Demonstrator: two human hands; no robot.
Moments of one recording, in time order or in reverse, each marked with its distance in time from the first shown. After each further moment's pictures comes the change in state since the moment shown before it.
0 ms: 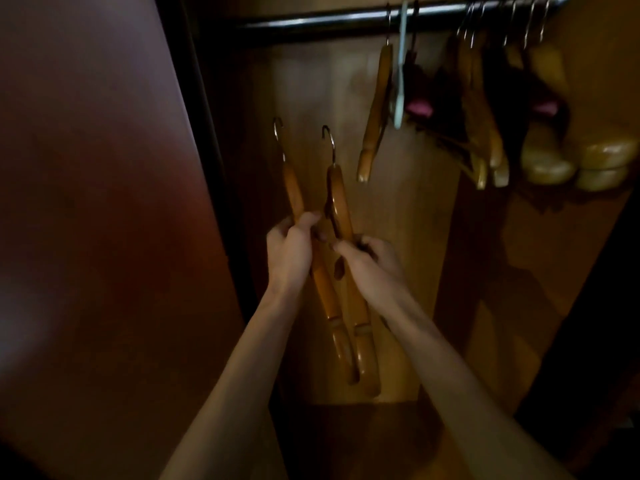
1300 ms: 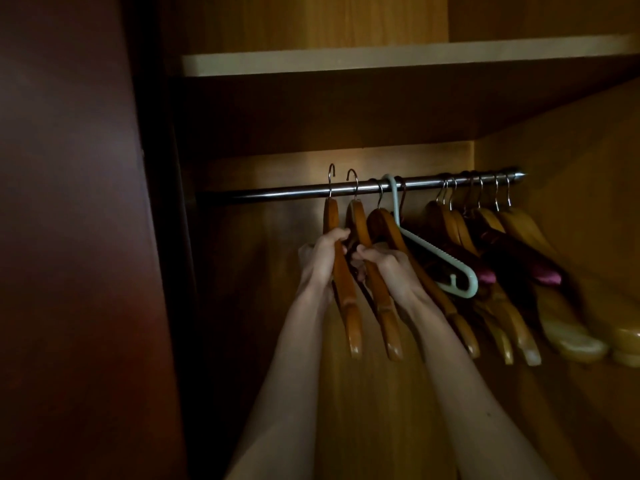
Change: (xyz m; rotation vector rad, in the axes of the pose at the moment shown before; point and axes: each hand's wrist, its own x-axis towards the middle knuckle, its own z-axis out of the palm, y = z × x) left_hand 0.197 0.114 0.101 -0.113 -0.185 0.085; right_hand 0.194 -0.119 -0.062 0.004 0.225 -0.328
